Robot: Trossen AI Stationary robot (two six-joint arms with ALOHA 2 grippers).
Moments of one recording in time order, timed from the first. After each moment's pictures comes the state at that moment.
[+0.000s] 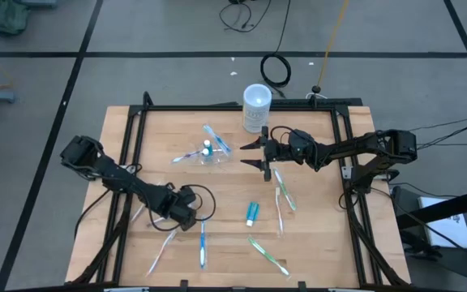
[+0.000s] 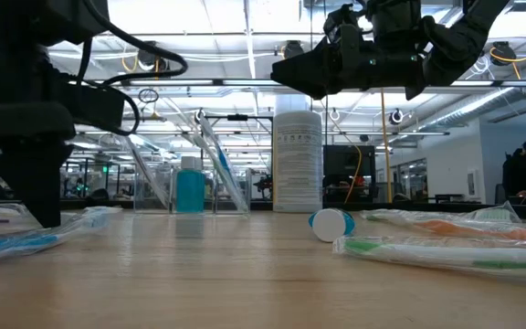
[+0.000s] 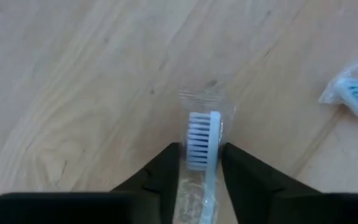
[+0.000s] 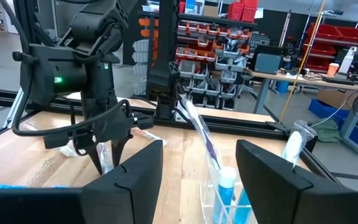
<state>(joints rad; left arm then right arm) -0.44 1.59 0.77 -0.63 -0.22 -1.03 -0.21 1.53 0.63 0.92 -0.26 -0.12</state>
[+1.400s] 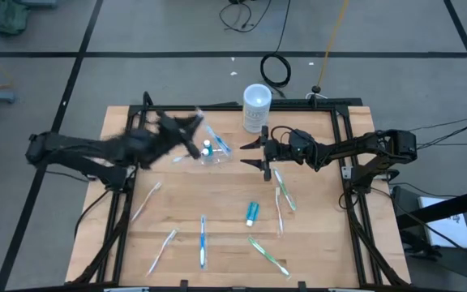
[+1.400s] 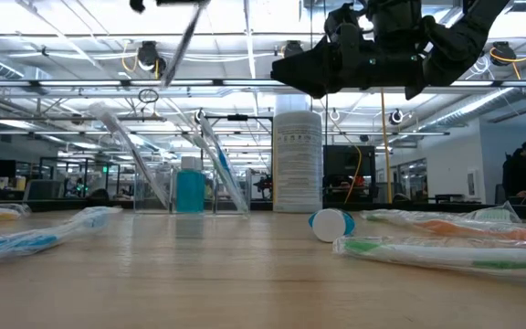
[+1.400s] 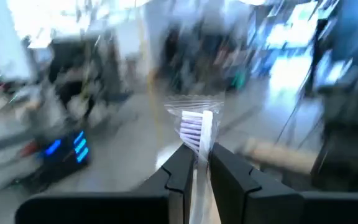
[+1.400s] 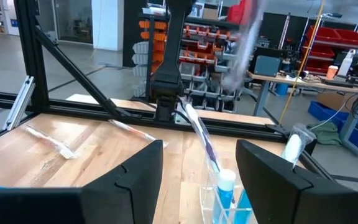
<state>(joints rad) -0.06 1.06 0.90 0.26 -0.74 0.13 -0.21 1.53 0.63 0.93 -0.26 -0.12</state>
